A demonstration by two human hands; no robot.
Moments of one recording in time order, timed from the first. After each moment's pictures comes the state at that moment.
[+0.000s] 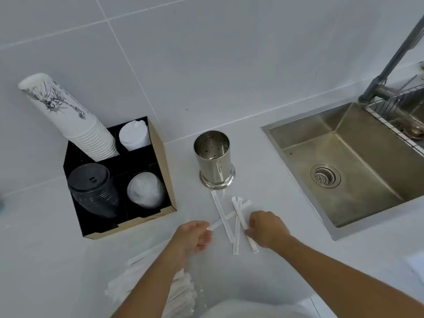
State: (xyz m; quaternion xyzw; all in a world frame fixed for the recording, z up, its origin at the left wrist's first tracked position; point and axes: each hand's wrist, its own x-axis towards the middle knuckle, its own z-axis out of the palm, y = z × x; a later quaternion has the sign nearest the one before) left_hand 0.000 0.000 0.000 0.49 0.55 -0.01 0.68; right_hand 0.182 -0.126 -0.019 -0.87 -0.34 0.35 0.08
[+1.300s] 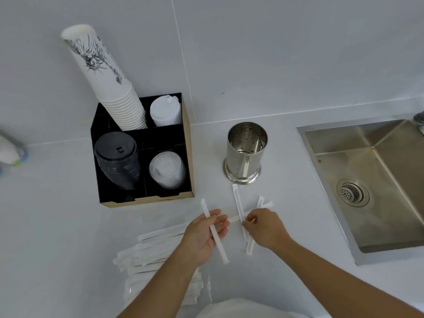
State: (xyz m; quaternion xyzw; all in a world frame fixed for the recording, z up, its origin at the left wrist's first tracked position) left_hand -0.002 -0.004 -0.005 0.19 0.56 0.17 0.79; right_hand 0.155 -0.086 -0.012 -0.84 -0.34 0.38 0.16
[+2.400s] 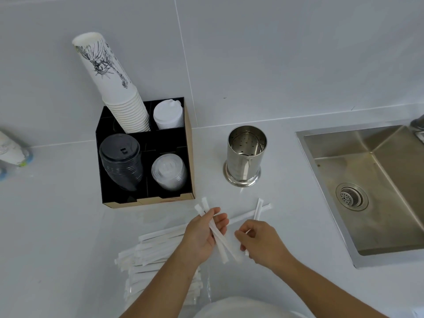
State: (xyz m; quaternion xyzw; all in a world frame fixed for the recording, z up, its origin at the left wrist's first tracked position) left_hand 0.000 -0.004 -0.006 0.18 0.55 0.19 0.79; right_hand 0.126 -0.109 0.012 -0.79 -0.30 0.45 0.28
